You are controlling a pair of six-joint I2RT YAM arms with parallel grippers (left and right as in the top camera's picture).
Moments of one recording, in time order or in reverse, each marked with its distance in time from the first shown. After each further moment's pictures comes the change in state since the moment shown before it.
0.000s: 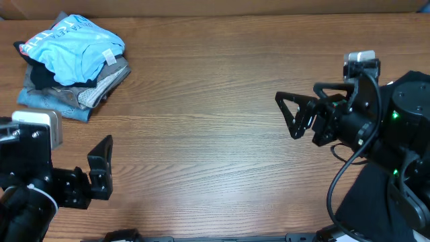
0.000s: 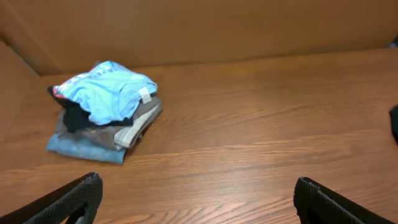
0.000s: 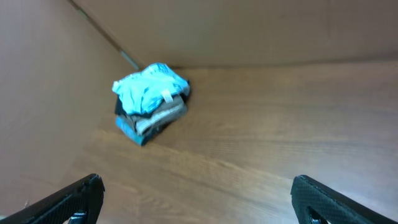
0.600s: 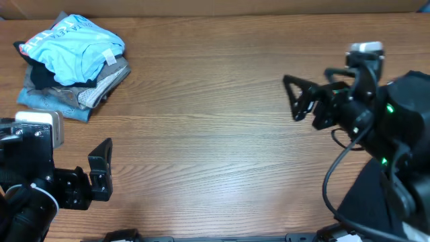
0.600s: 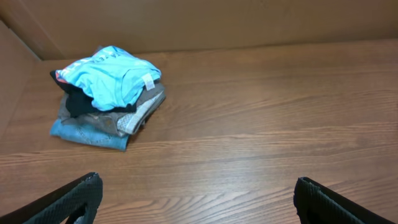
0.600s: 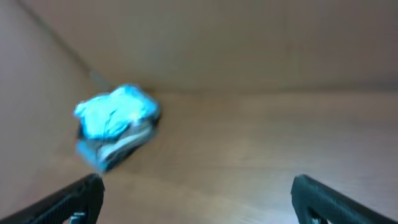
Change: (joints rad) left arm 0.000 0.006 -0.002 -0.037 -0.018 -0.001; right arm -0.056 -0.065 -0.182 0.296 0.125 -0.094
